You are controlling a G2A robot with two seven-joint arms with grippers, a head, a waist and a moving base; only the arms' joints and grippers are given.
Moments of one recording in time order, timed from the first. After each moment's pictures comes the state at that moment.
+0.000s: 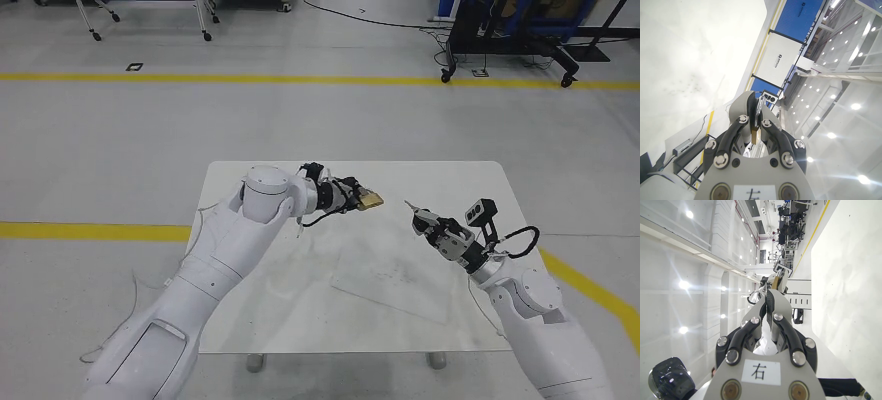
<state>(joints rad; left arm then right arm) 0.68 -1.44 -0.85 -1.08 -0.55 0.58 -0.68 -1.56 -1.03 1.48 -1.62 0.71 -0.09 0.70</state>
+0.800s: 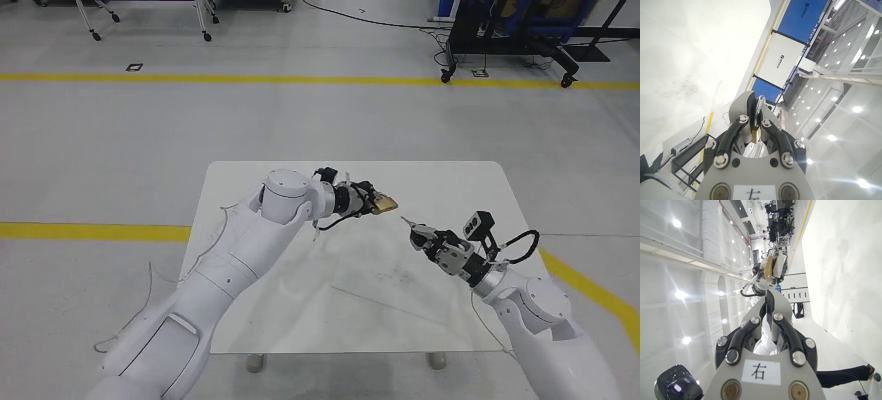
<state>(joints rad) 0.62 -1.52 -0.74 -0.97 -0.63 0.55 -0.59 -1.67 -1.02 1.53 -1.78 0.72 0.11 0.64</state>
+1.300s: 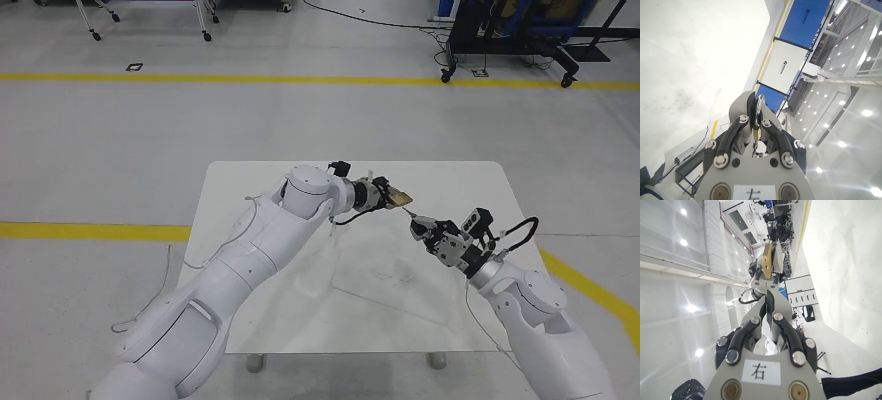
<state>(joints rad) 0.54 -1.61 -0.66 -0.84 -0.63 0.48 -0.52 -1.62 -1.04 1.52 -1.75 0.82 0.17 0.55</state>
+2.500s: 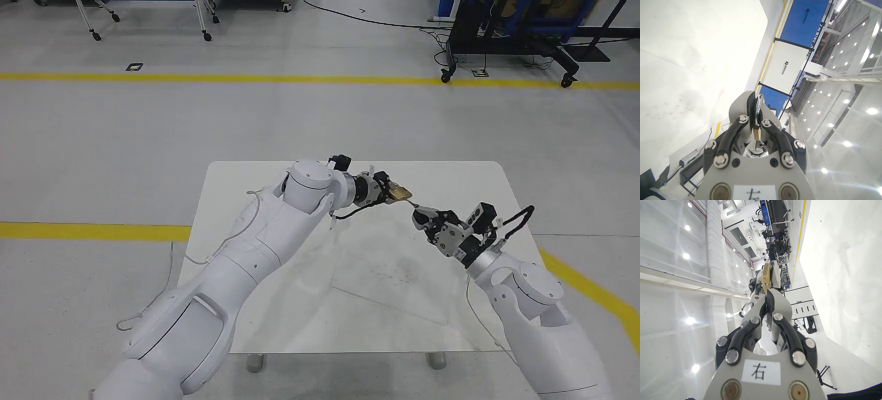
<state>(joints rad) 0.52 -1.64 -0.71 -0.78 -0.56 0.46 -0.56 -1.58 -1.06 1.51 -1.75 0.79 0.24 0.44</state>
